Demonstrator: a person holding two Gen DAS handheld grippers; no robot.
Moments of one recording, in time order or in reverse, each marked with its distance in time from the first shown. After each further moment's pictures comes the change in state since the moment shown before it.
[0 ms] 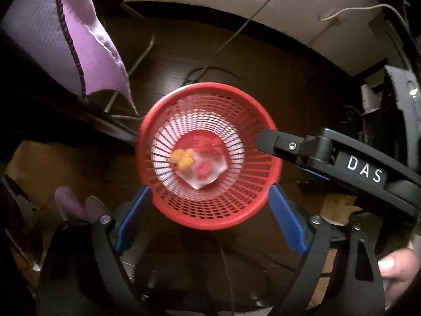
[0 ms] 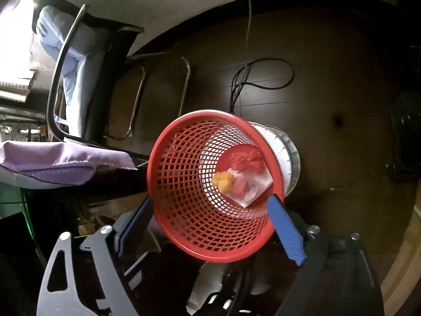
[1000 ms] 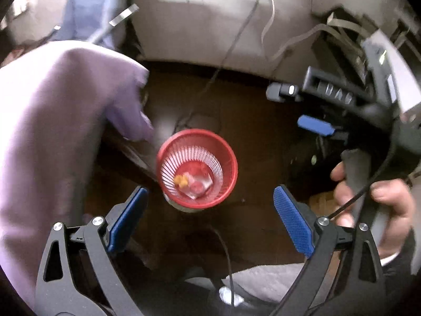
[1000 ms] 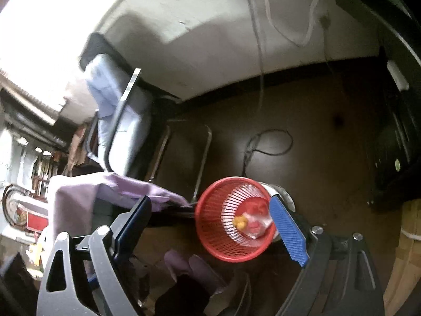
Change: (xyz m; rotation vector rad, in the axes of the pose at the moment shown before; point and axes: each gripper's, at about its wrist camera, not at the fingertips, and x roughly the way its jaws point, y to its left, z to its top) left arm -0.209 -0.023 -0.060 0.133 -0.268 -0.013; right arm -0.187 0.083 -0.039 -0.123 -0.357 0.049
